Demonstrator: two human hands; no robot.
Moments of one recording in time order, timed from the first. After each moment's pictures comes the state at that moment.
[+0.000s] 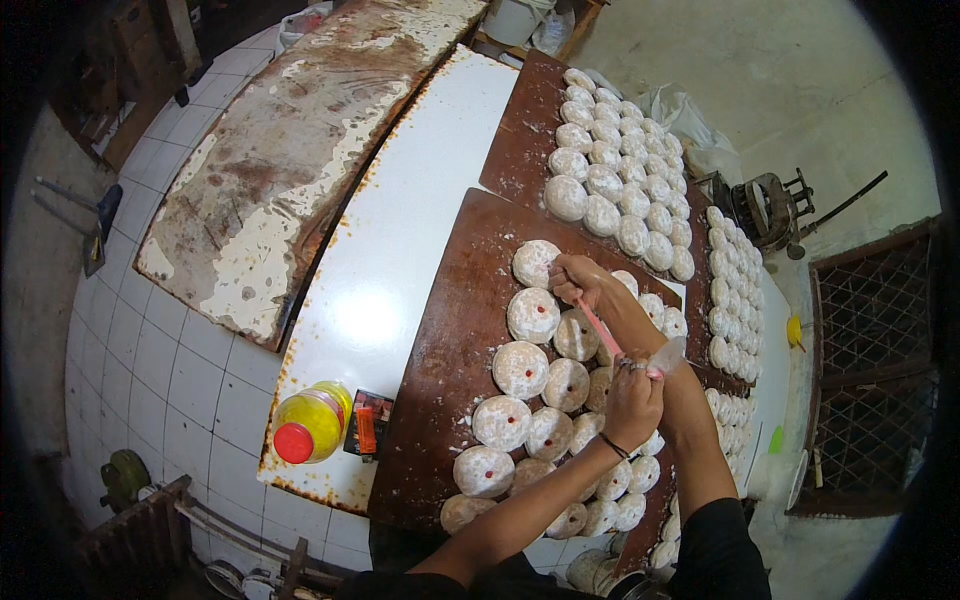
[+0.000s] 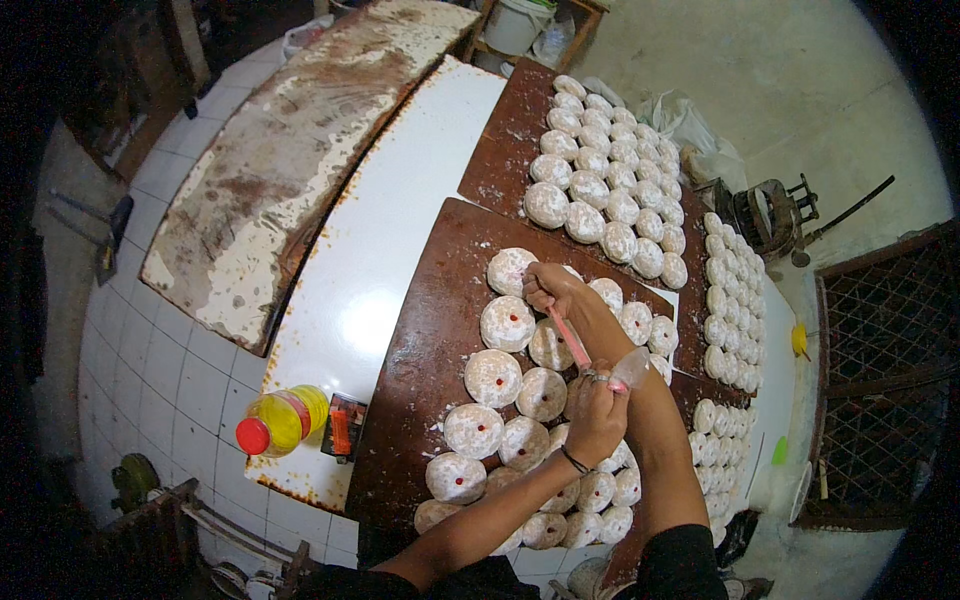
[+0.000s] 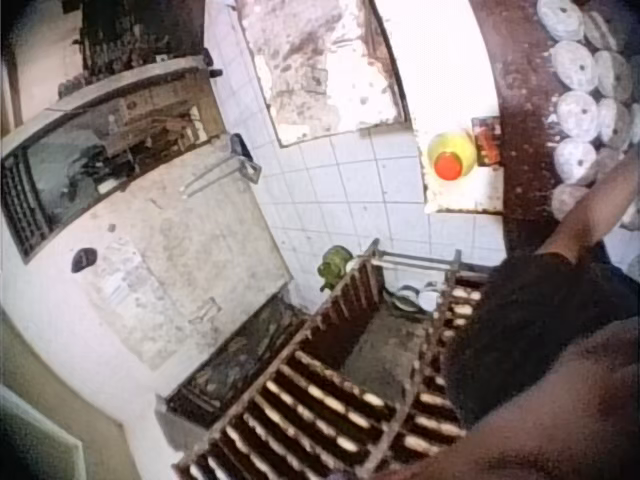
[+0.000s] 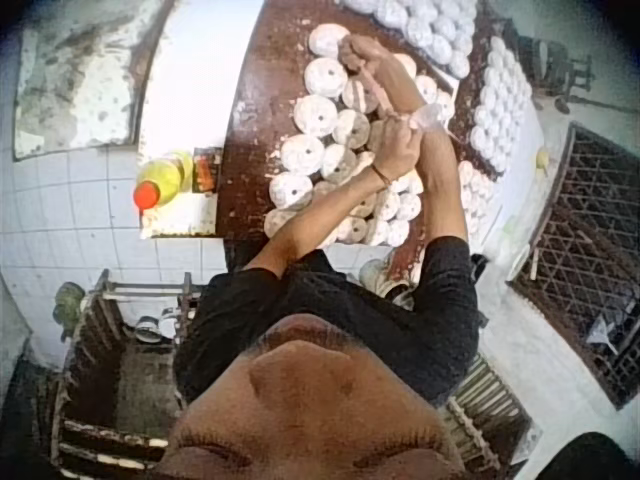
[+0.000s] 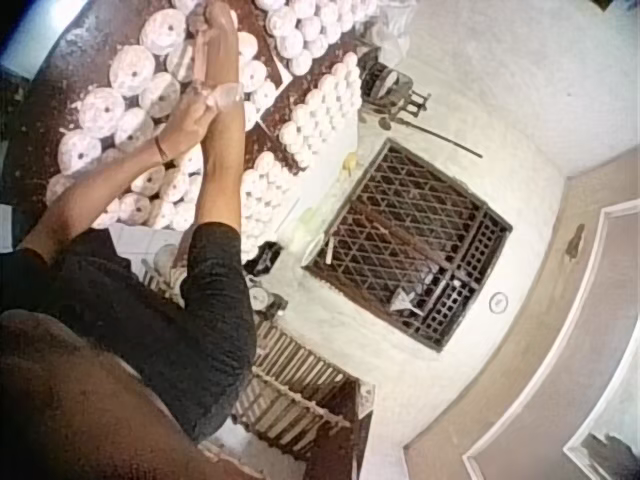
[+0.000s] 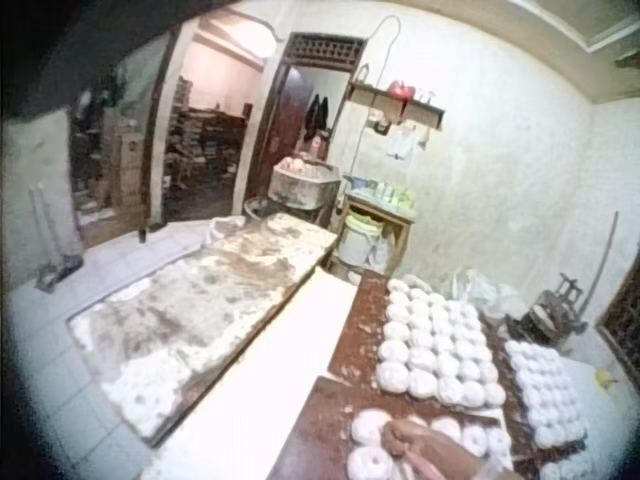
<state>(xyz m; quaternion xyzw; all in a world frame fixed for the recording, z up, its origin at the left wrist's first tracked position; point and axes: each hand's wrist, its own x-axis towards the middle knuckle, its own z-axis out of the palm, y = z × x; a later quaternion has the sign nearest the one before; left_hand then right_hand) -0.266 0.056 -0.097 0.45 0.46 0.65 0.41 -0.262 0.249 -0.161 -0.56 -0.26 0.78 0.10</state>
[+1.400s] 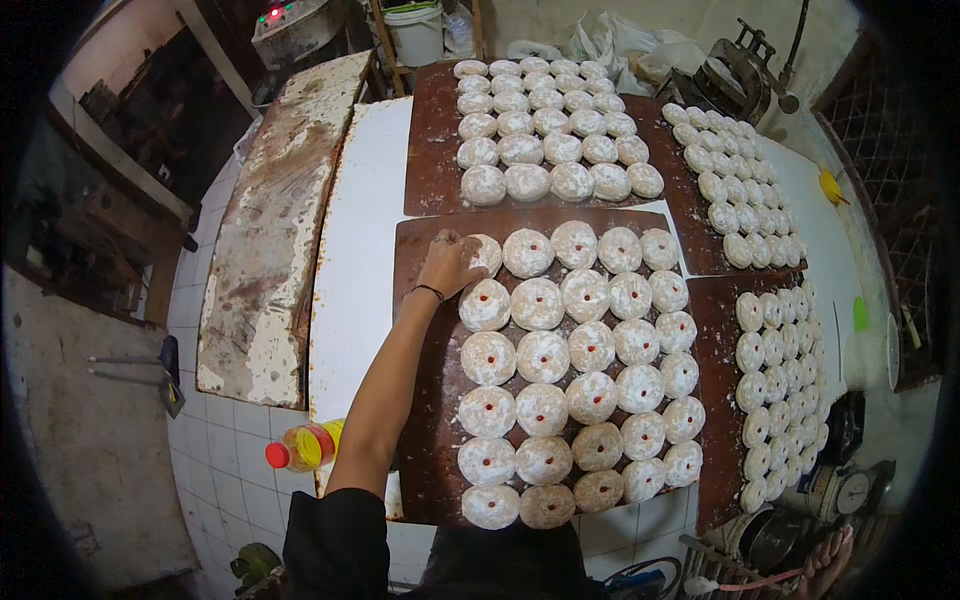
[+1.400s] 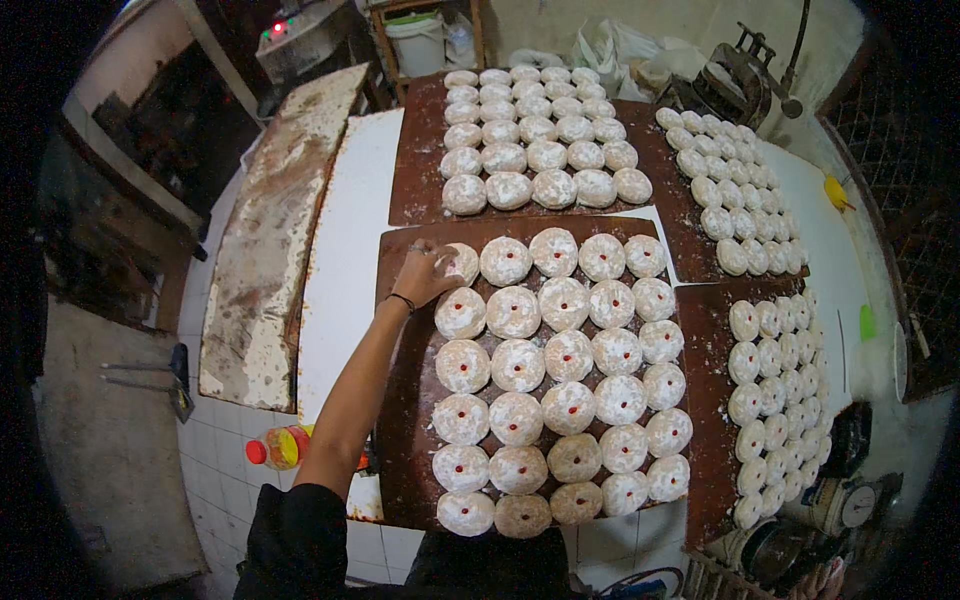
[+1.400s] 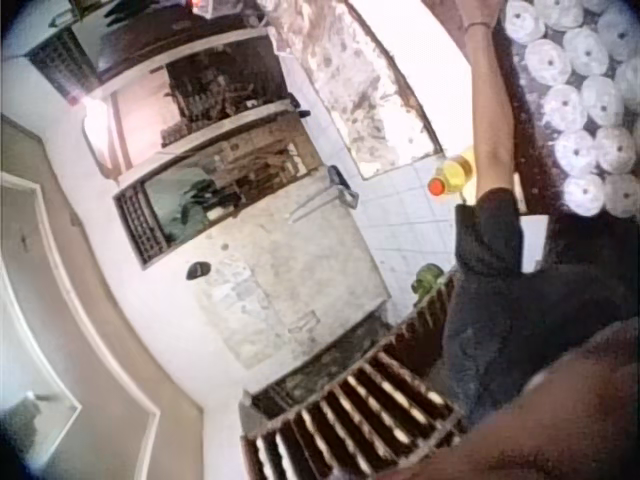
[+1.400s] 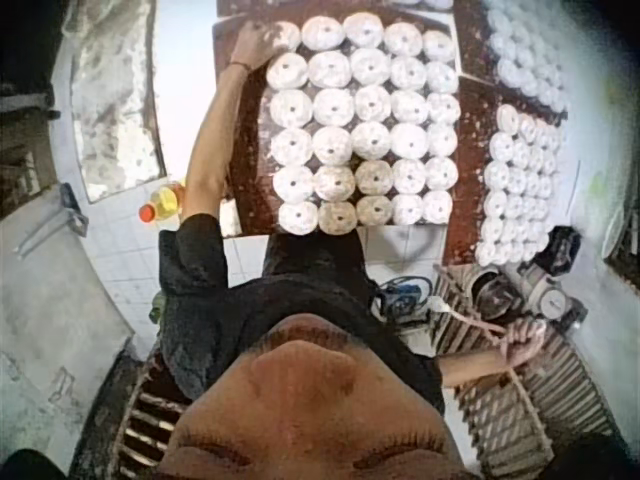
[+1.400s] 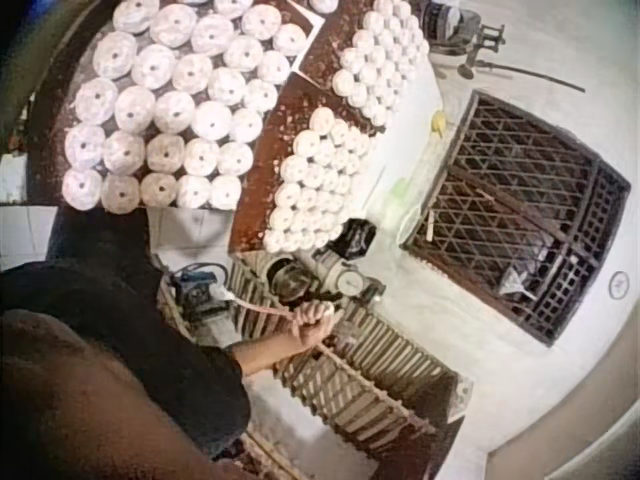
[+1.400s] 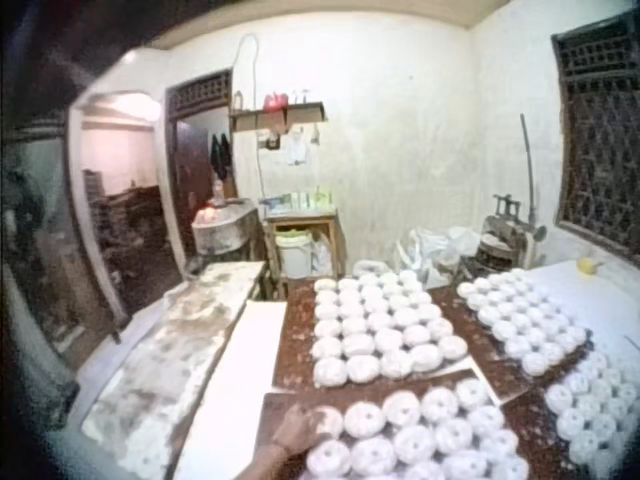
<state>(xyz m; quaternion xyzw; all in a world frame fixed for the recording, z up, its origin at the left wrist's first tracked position) -0.406 0.218 -0.170 0.83 0.49 0.22 0.17 -0.005 -0.286 0.103 -0.62 -0.19 0.37 0.66</state>
